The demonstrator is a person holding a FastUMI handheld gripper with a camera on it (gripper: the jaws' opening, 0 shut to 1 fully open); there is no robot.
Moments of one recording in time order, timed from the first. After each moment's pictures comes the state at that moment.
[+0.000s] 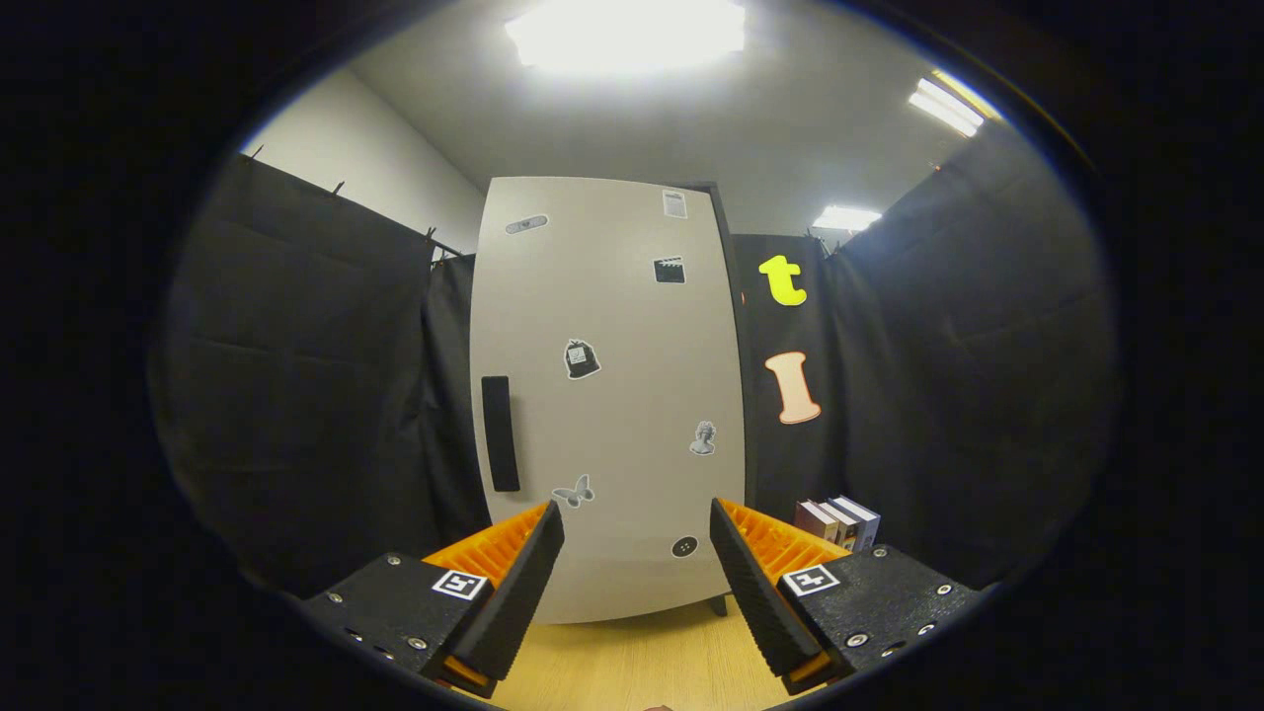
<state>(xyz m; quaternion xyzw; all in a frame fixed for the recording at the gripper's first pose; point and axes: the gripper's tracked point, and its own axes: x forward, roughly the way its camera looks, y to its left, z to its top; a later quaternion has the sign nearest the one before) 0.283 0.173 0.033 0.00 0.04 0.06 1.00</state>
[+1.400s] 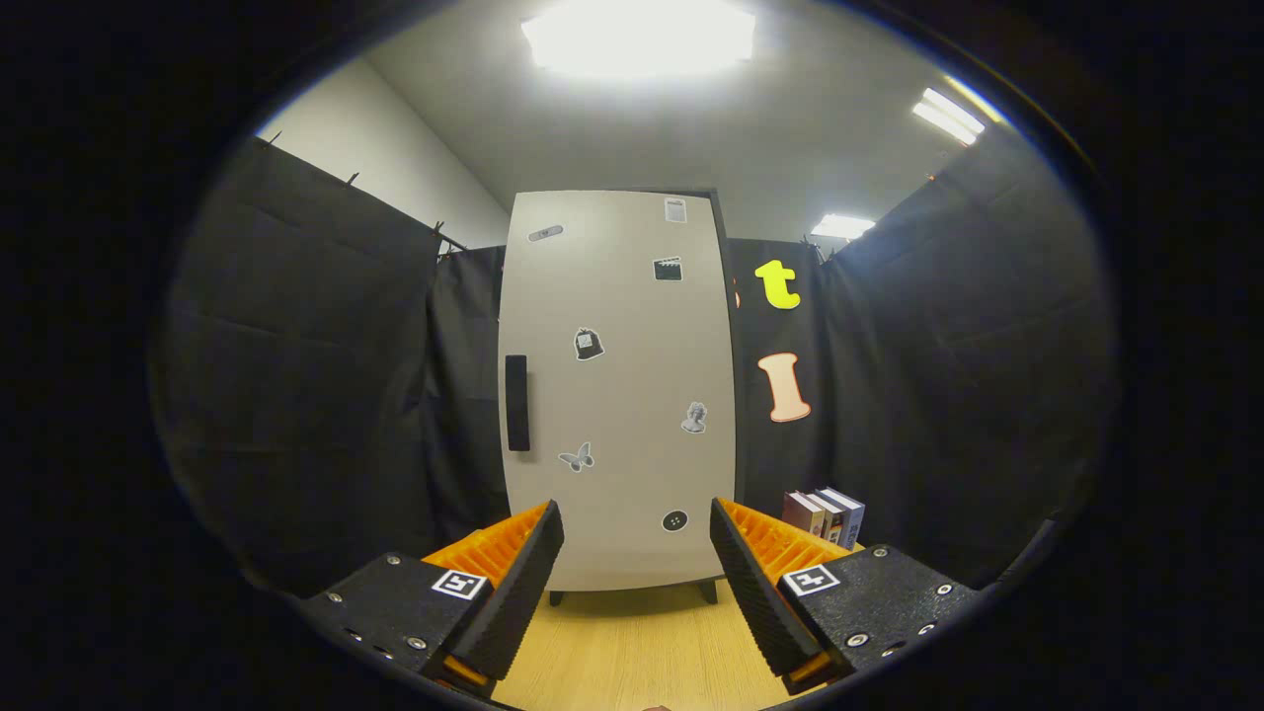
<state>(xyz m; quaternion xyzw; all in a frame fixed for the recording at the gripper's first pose) 0.248 0.177 0.011 -0.01 0.03 0.06 1.00</state>
